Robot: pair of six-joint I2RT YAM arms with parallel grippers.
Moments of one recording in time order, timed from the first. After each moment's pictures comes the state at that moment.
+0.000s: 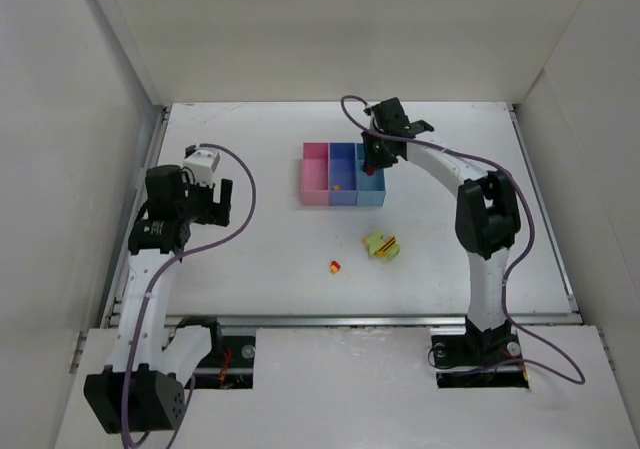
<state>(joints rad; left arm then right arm) 0.04 0.90 0.88 -0.58 0.18 0.19 0.41 2.09 1.77 -0.61 -0.05 0.19</state>
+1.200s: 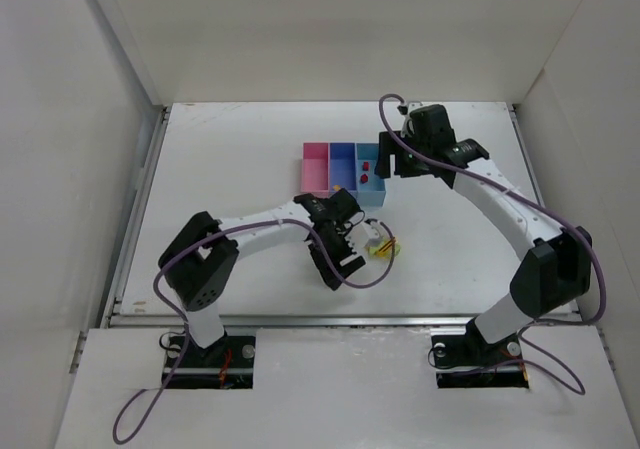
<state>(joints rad) -0.88 1.72 1.19 -0.80 0.32 0.25 0.41 1.56 1.42 -0.59 -0.06 0.26</state>
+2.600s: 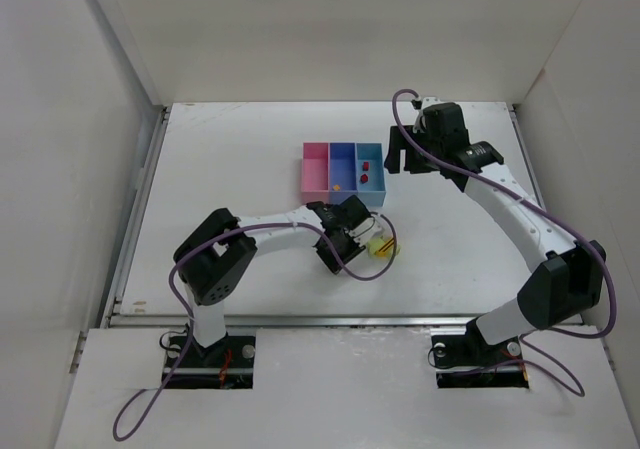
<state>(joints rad) -0.94 1.83 1.18 -0.64 0.09 0.02 0.37 1.49 1.39 -0.58 -0.01 0.25</state>
